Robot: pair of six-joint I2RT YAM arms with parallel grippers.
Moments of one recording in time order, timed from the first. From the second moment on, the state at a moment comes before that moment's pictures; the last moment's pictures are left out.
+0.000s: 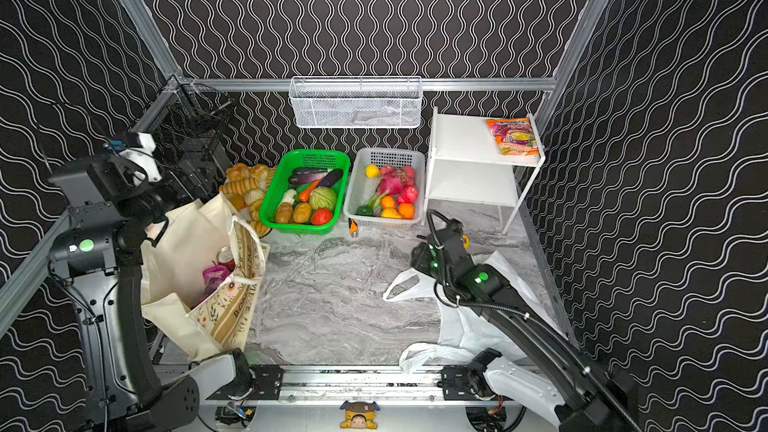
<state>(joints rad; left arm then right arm) 0.26 1.14 1.71 -0.91 0.44 -0.30 0.59 0.93 0.81 -0.64 0.18 0.90</state>
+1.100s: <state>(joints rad) -0.92 1.34 1.48 -0.86 0.21 -0.31 0.56 1.12 0.56 -0.88 0.31 1.07</state>
